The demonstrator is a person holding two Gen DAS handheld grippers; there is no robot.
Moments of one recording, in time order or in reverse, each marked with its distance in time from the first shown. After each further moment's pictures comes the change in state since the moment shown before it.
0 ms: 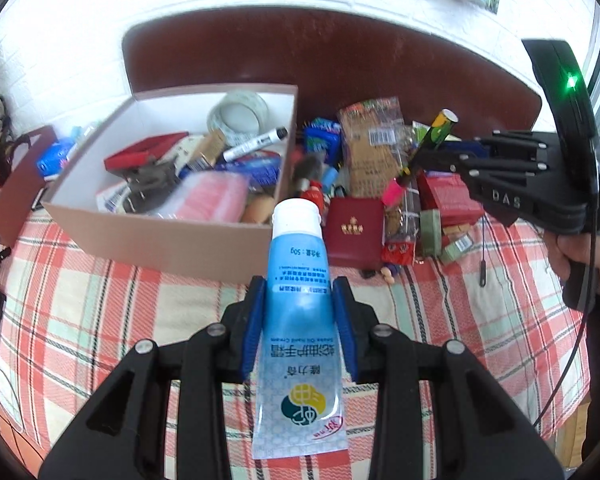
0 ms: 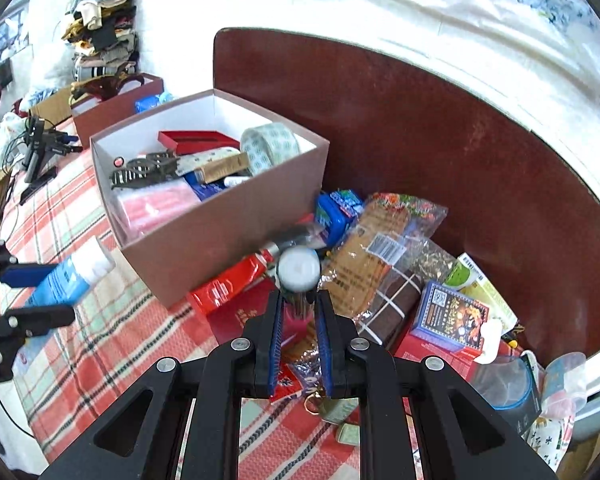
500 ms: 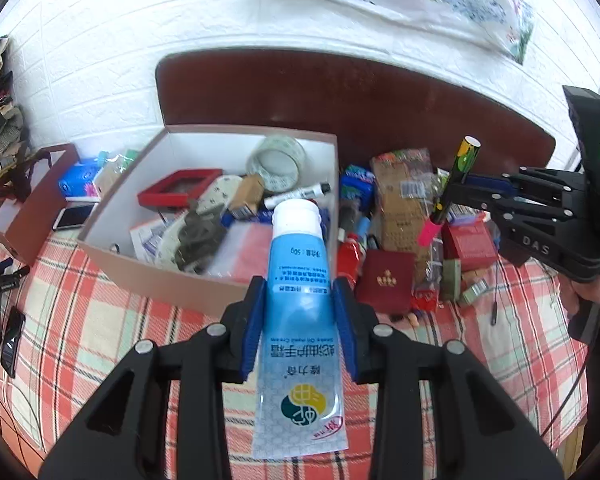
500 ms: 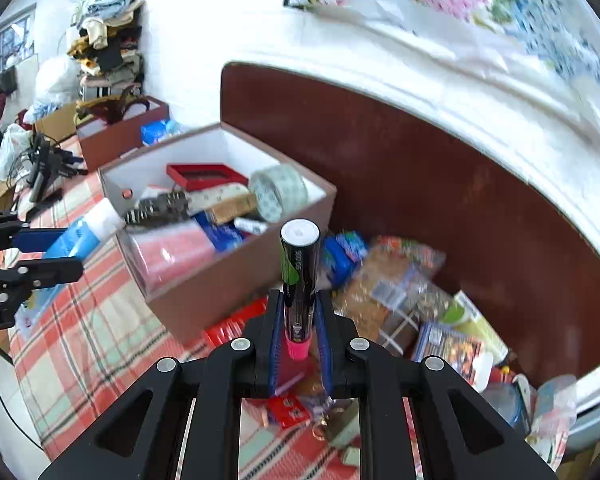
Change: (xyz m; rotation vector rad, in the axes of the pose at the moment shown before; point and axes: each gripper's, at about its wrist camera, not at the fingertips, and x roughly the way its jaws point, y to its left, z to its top) left arm -0.022 0.044 0.040 -0.040 -0.075 0.034; right arm -0.020 0.013 0.036 -0.007 -0.070 -0.003
